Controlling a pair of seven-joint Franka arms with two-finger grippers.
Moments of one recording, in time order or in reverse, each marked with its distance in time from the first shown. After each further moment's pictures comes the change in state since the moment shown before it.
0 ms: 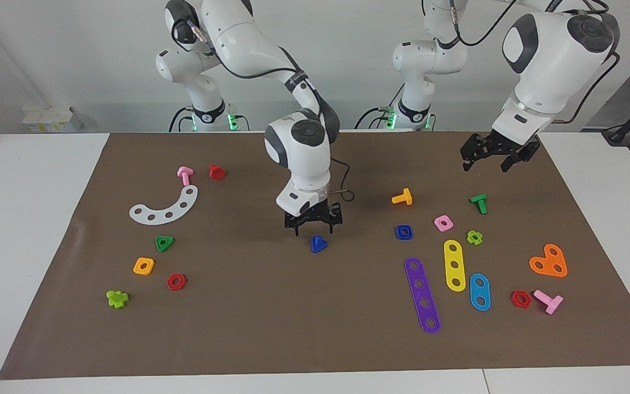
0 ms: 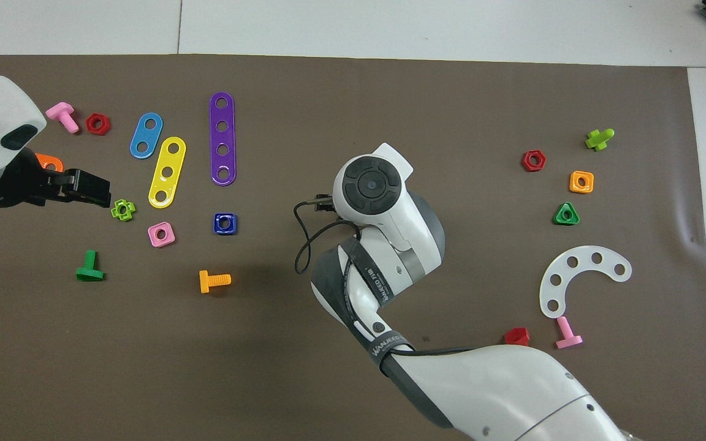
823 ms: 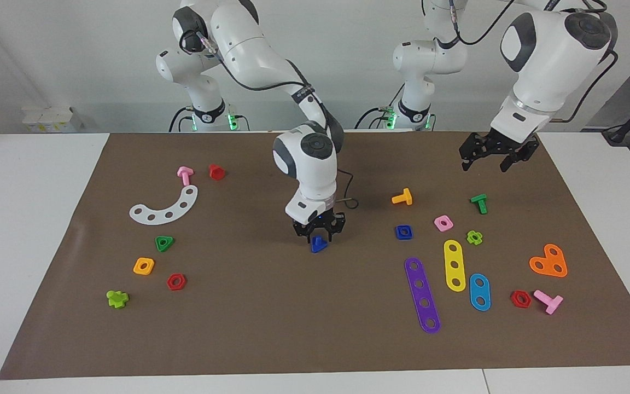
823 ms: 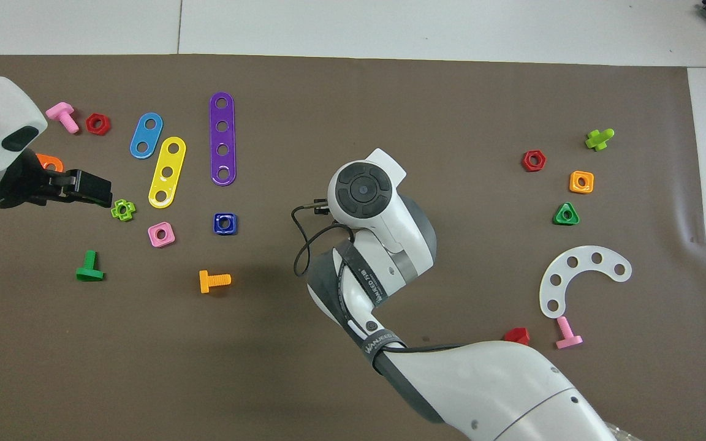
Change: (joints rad) left arm -0.001 -0.008 -0.004 -0.010 0.000 0.011 -0.002; right arm 0.007 0.016 0.000 -0.003 0.000 0.035 -0.001
